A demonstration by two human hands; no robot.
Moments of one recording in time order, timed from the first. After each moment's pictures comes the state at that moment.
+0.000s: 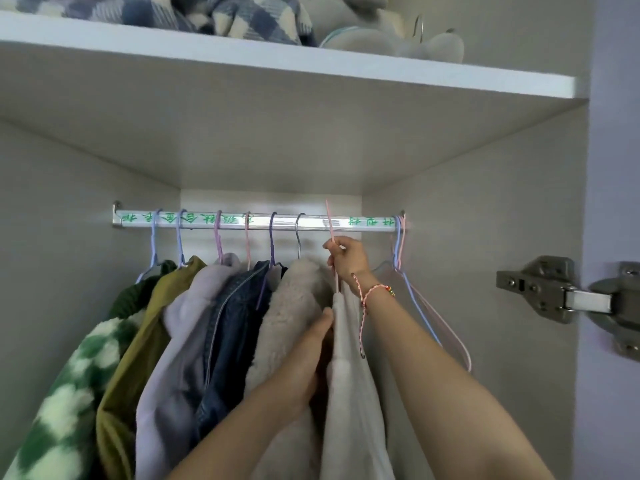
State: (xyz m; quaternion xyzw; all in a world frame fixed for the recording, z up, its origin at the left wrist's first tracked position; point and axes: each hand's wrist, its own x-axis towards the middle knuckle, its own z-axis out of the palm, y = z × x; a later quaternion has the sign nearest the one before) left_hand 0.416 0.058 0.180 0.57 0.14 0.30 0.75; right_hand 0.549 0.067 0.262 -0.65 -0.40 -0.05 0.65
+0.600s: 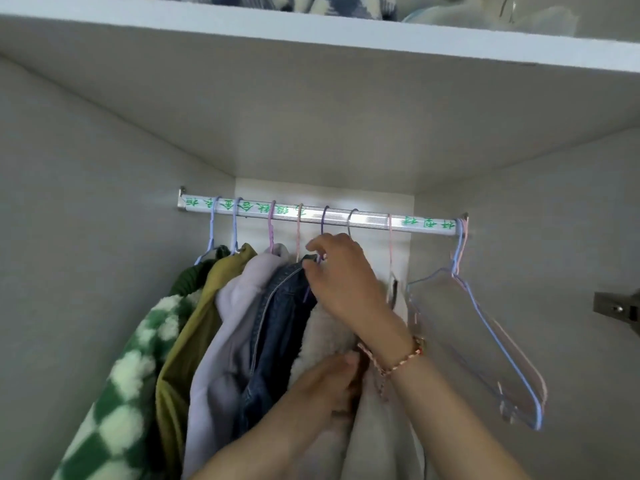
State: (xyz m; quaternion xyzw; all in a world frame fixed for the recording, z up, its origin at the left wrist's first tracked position) left_hand 0.343 0.056 0.145 0.68 0.14 0.22 0.68; right_hand 0.409 0.027 0.255 -0.70 -0.57 -0.22 0.38
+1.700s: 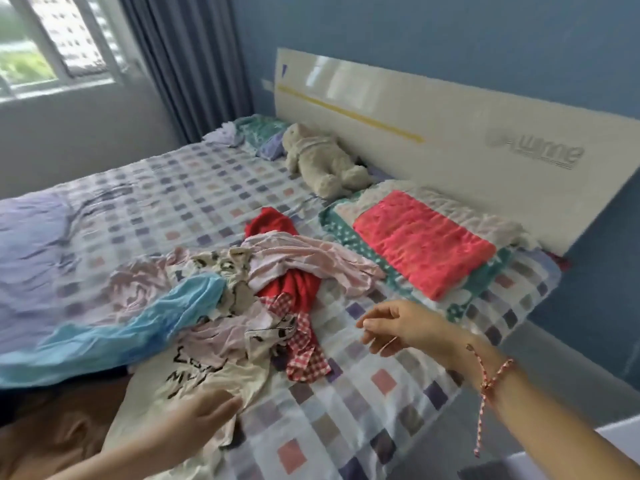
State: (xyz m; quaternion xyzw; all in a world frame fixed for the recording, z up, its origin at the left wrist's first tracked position) left_hand -0.302 -0.580 -0.303 -0.12 0.90 0.33 0.27; right_hand -0.426 -0.198 -0.104 0.06 -0.79 0.51 -0.35
